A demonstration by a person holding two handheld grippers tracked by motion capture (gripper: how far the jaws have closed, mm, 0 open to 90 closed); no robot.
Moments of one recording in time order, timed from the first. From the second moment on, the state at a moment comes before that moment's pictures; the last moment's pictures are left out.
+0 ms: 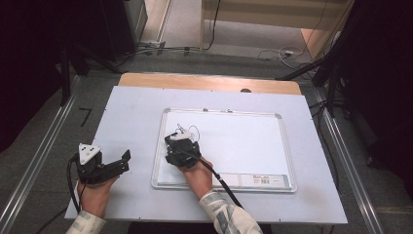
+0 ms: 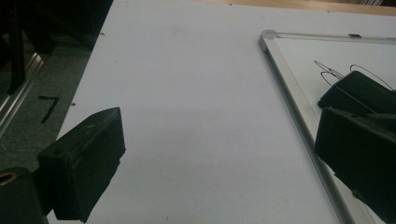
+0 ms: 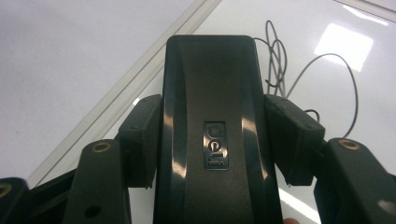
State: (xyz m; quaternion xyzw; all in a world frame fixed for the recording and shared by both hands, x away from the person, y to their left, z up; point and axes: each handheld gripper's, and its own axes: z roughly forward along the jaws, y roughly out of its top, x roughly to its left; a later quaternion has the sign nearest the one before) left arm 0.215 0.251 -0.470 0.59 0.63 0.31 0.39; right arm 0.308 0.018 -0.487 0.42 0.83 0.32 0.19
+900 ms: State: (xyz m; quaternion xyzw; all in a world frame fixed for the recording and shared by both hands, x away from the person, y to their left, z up) left arm 0.215 0.254 -0.471 0.59 0.64 0.31 0.39; right arm 0.344 -0.028 -0.484 0.45 0.81 0.31 0.21
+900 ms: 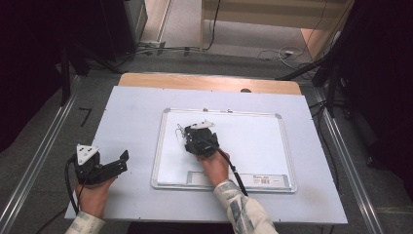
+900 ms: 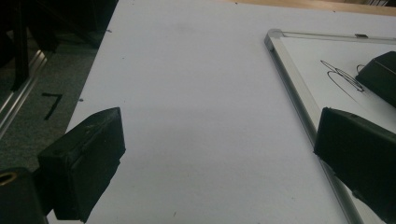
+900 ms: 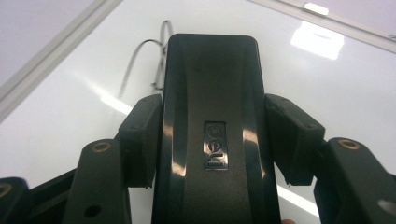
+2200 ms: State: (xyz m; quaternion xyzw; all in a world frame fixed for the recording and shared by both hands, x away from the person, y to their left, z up) left arm 0.213 0.256 -0.472 0.59 0.64 0.31 0.38; right arm 0.388 -0.051 -0.484 0.51 0.78 0.30 0.23
